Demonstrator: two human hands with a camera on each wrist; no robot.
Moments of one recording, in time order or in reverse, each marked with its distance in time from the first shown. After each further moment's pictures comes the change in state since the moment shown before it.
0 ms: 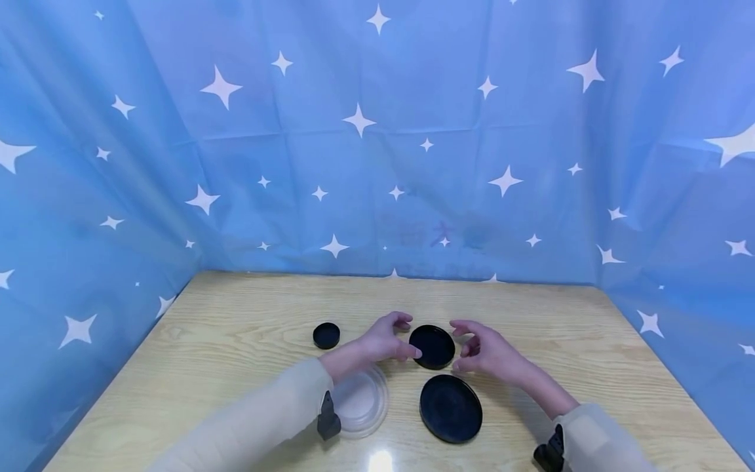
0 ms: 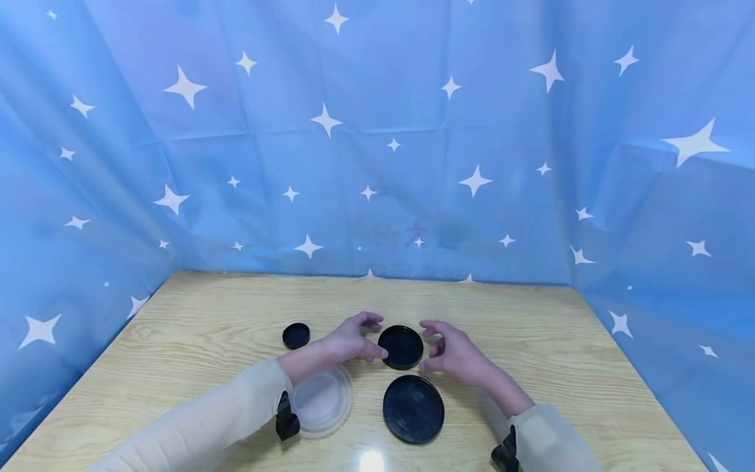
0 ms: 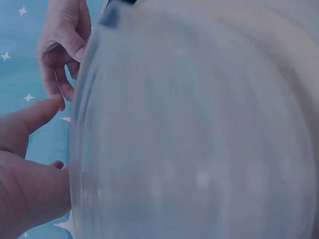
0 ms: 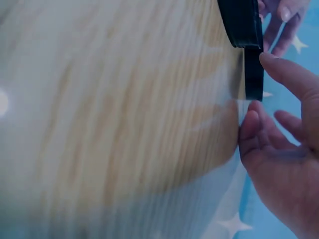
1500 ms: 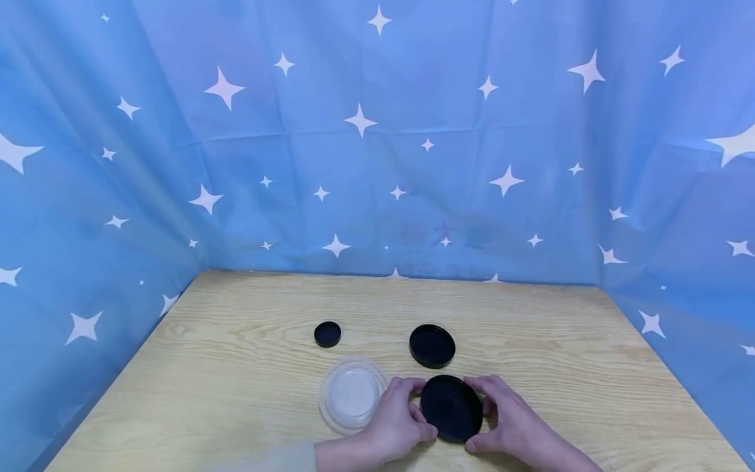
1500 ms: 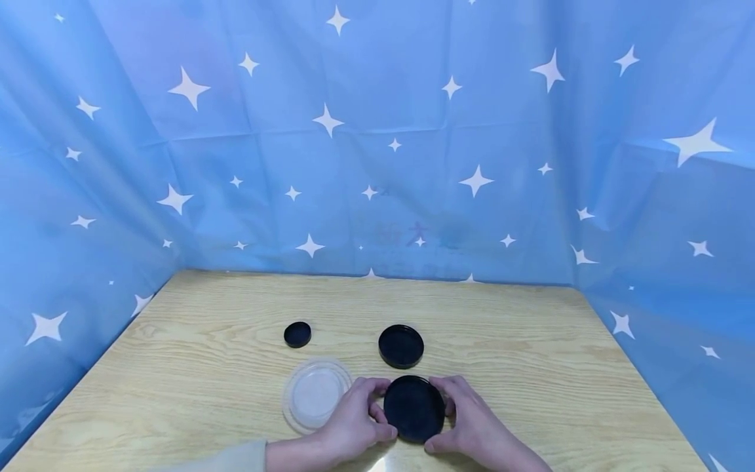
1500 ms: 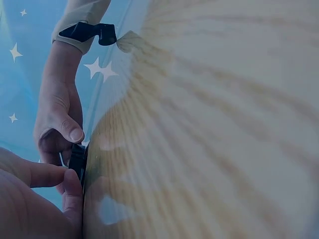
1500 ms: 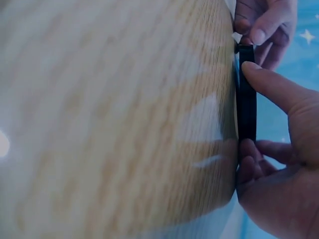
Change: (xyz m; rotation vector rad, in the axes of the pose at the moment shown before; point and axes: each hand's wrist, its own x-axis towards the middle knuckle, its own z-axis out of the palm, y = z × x) left_hand -0.105 -0.029 0.074 0.232 0.156 0.167; right_hand -0.092 -0.013 0.038 -0.204 0.022 -0.034
